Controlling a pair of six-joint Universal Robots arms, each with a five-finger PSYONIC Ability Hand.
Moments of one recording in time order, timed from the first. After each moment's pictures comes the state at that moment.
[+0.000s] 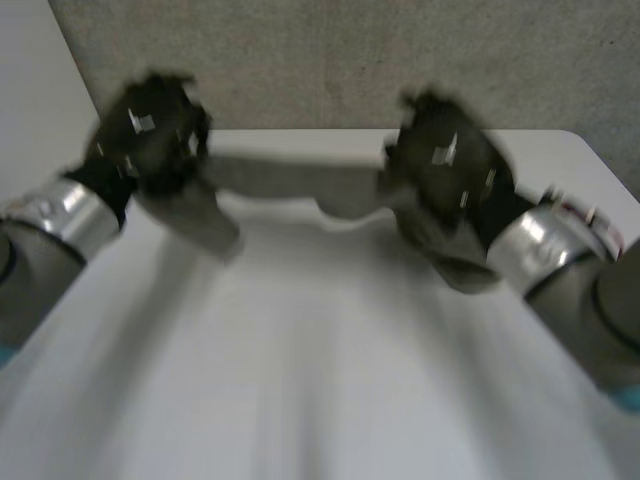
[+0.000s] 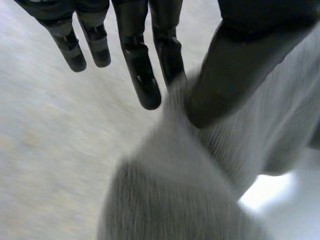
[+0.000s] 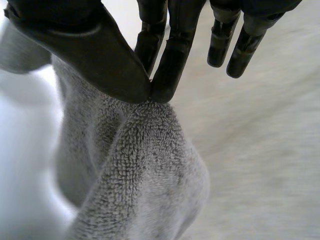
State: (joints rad) left arm 4.50 -1.70 -1.72 3.55 -1.09 3.40; right arm 1.97 -1.42 1.73 -0.45 1.12 2.53; left_hand 0.97 0.97 0.23 0.23 0.81; right_hand 1.28 1.32 0.22 0.25 1.15
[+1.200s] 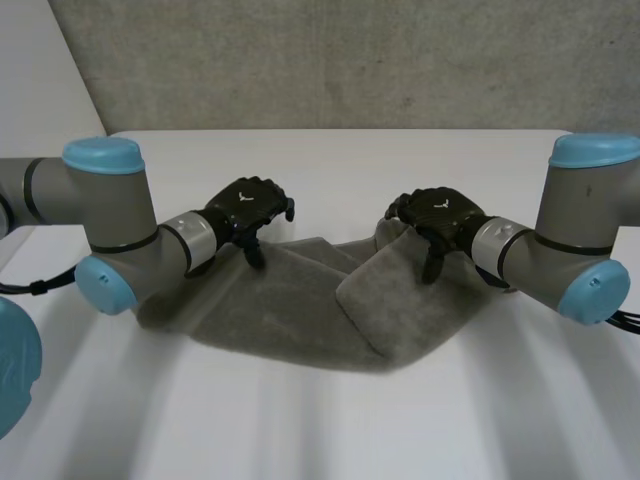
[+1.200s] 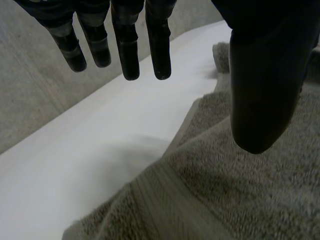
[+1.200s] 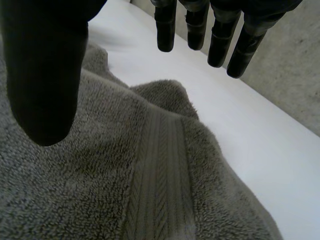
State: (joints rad) left arm 4.36 -2.44 -0.95 3.06 -1.10 3.50; right arm 1.88 -0.79 1.05 0.15 1.14 2.71; left_hand 0.45 0.46 0.23 0.23 0.29; right_hand 0.27 0.27 0.22 0.25 0.11
